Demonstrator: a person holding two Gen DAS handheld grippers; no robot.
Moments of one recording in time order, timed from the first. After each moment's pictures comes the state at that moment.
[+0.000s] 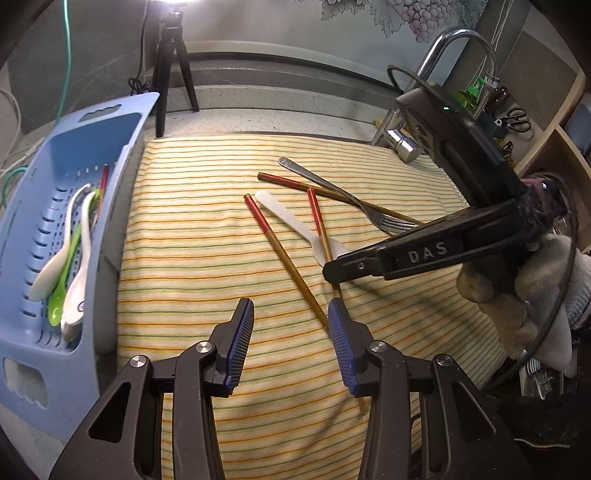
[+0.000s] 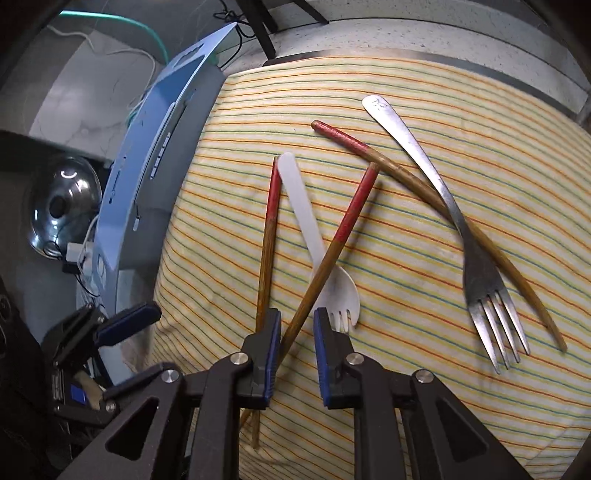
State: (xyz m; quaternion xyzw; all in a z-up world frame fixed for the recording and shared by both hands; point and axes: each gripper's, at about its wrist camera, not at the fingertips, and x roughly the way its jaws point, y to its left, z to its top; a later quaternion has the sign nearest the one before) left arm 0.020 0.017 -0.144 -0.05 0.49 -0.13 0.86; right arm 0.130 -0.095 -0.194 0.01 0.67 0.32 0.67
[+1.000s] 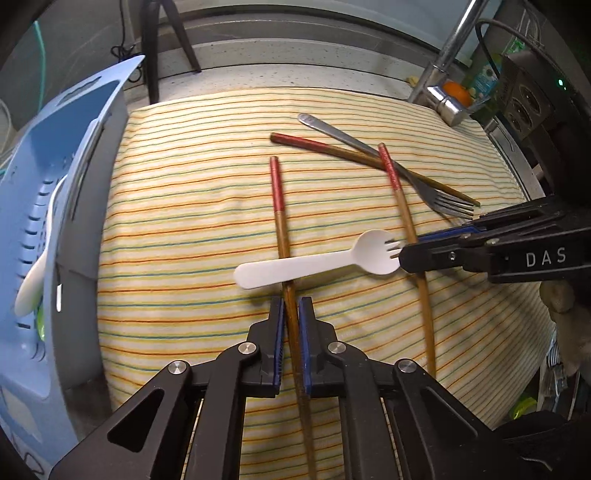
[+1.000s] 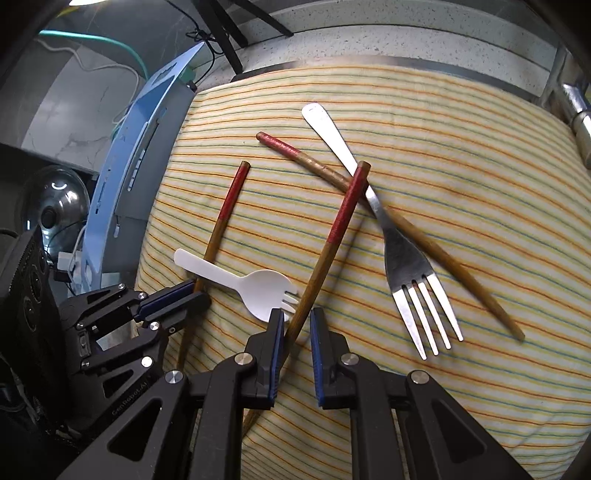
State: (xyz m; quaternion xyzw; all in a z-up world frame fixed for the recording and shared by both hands) left arm 0.061 0.001 -0.188 0.00 0.56 -0.08 0.83; right arm 0.142 -0.125 -0.200 0.02 0.68 0.30 0.67
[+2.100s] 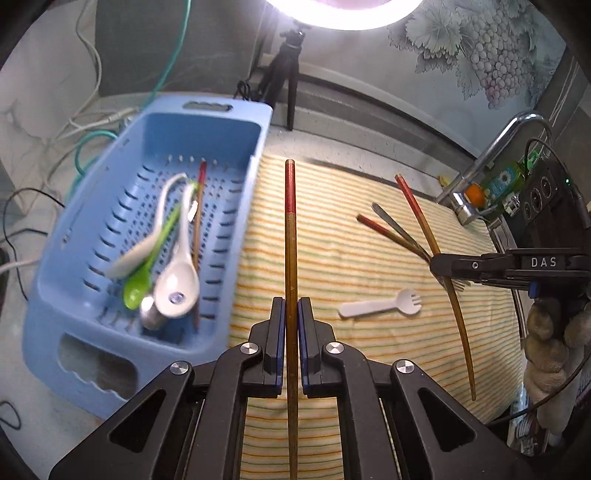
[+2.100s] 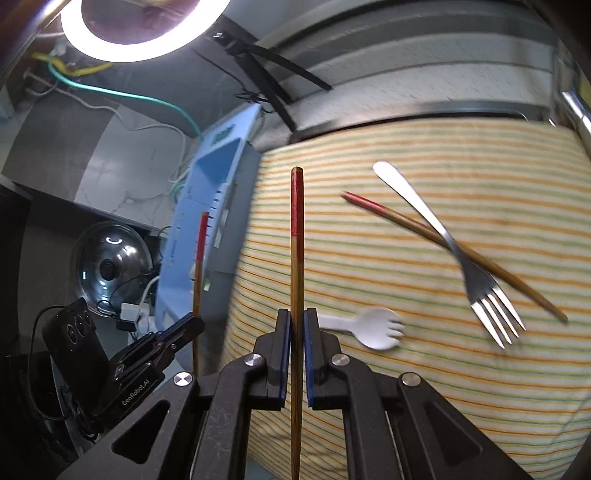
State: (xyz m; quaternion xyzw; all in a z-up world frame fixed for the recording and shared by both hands) left arm 0.017 0.098 -0.123 -0.12 0.46 -0.01 0.88; right arm 0.132 -0.097 -0.136 0.15 0.60 0.34 0.71
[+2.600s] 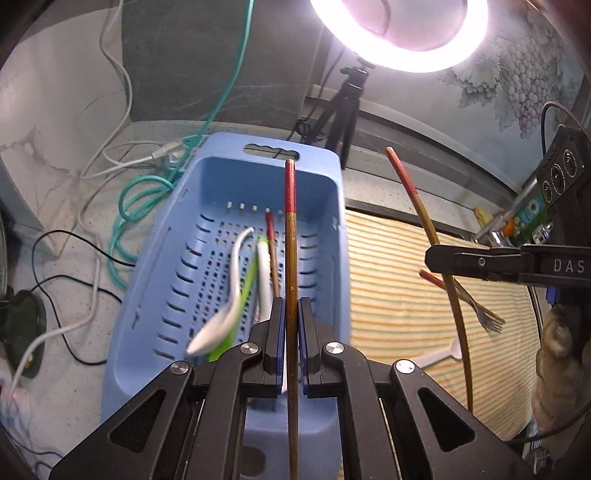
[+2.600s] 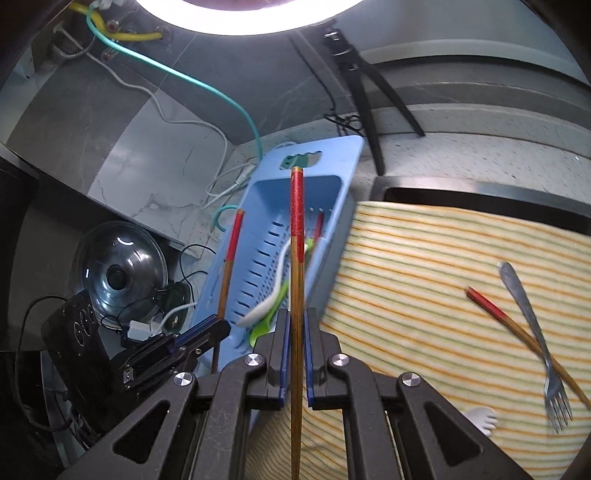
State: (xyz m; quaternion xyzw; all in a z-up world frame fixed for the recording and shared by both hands) left arm 0.056 0.173 -0.107 -0.11 0.45 0.03 0.89; right arm 0.158 0.025 -0.101 0.11 0.57 0.37 0.73
